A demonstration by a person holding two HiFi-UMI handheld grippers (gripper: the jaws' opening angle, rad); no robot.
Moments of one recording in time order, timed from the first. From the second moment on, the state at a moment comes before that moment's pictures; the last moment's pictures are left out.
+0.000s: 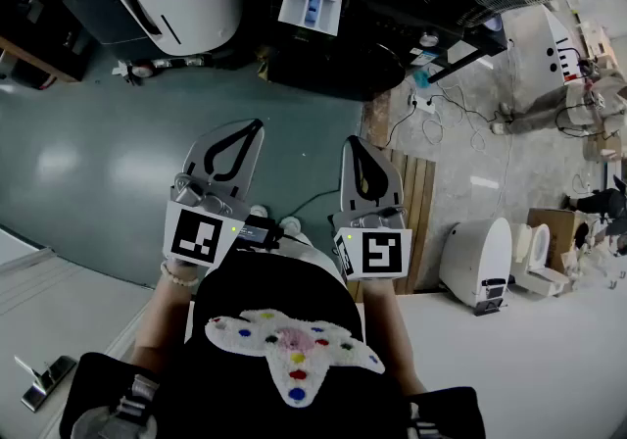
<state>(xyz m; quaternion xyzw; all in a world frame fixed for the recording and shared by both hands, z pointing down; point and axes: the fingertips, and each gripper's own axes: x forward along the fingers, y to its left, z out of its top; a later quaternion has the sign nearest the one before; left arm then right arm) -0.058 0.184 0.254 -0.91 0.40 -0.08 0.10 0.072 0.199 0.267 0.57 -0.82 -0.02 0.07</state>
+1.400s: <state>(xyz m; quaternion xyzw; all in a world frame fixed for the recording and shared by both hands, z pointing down) -0.087 0.178 0.250 -0.92 0.38 -0.03 0.07 0.044 0.205 0.265 0.61 -0.79 -0.02 0.07</state>
